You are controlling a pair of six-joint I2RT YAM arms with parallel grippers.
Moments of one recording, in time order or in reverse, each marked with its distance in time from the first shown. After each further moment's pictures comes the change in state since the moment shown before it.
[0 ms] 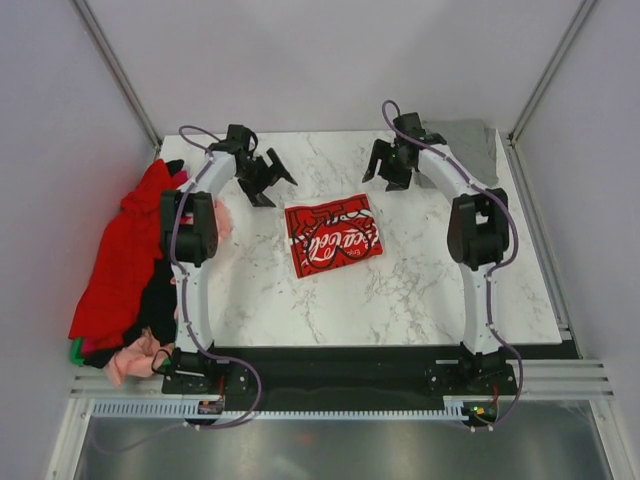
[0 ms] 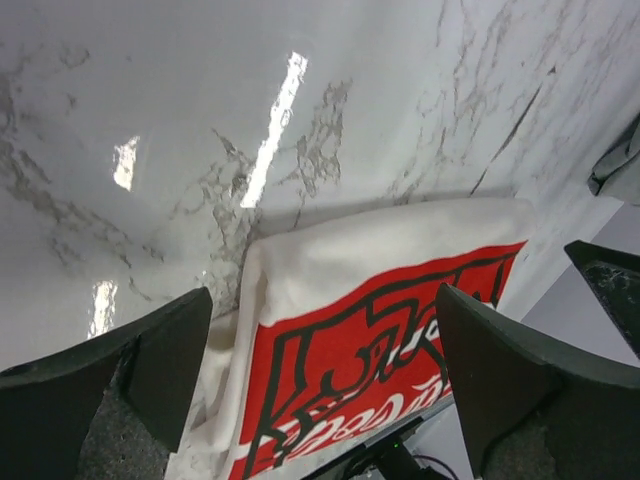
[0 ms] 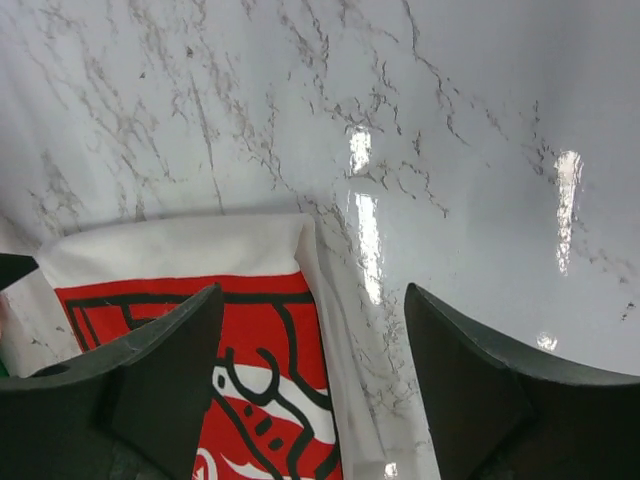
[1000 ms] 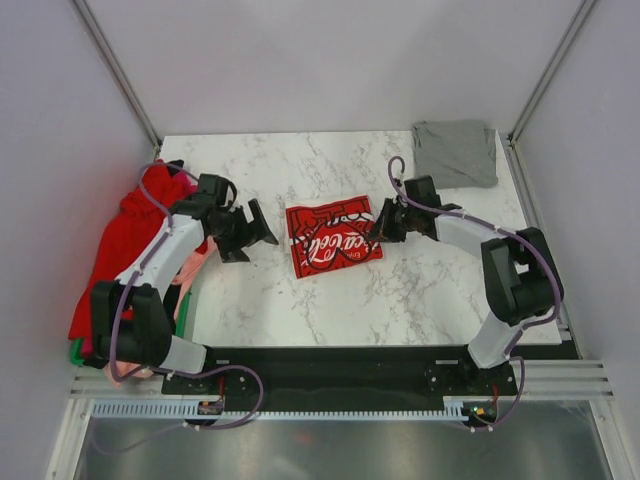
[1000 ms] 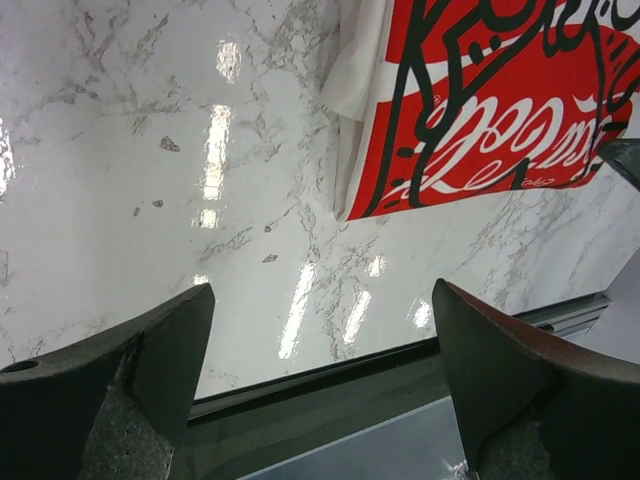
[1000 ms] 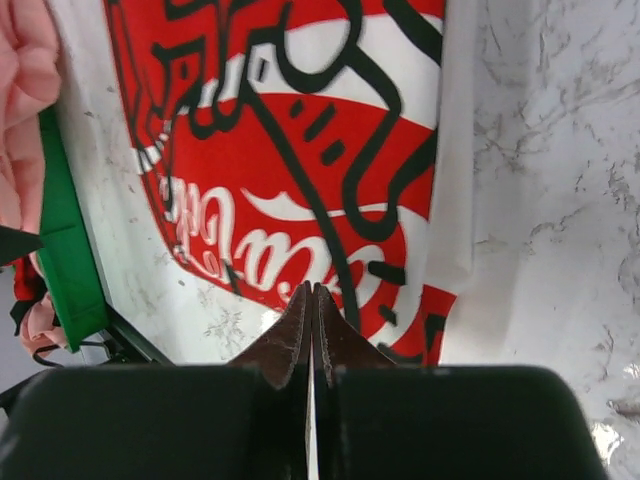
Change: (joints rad) left arm -0.031 -0.891 -0.875 -0.018 -0.130 0.159; right arm 0.050 -0.645 -1.085 0.584 -0.290 0.084
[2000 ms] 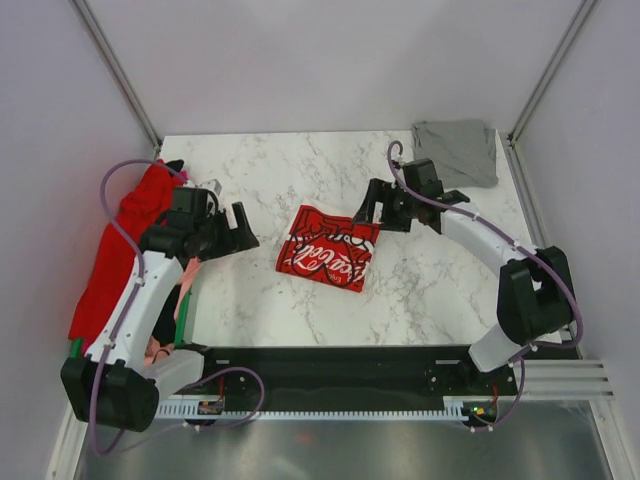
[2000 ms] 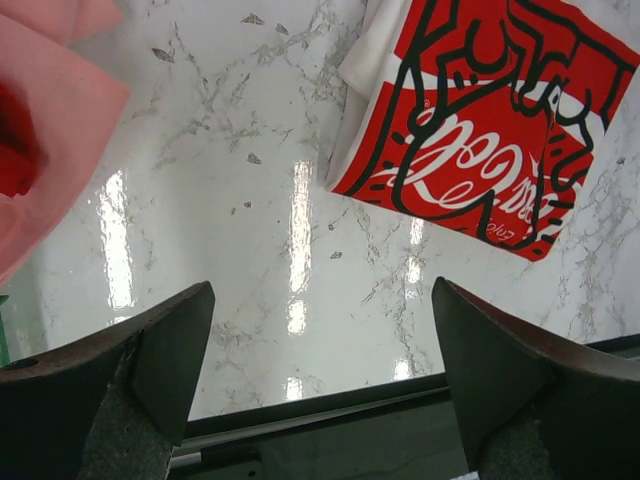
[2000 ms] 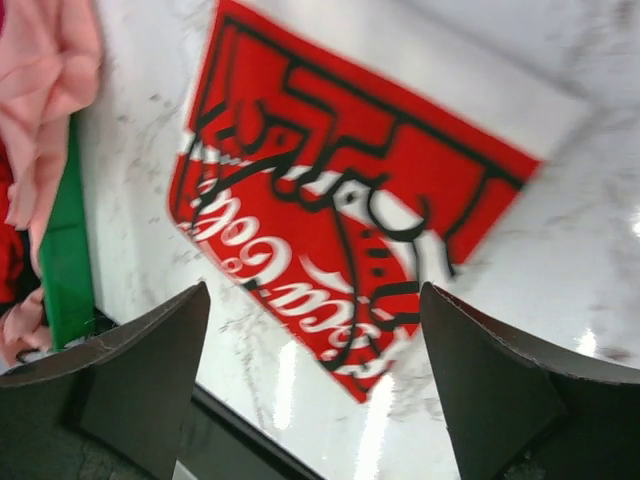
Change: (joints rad) left arm 0.000 -0.320 -0.053 -0.047 -0.158 0.183; right arm 0.098 -0.114 0.121 -0.161 0.119 -0.040
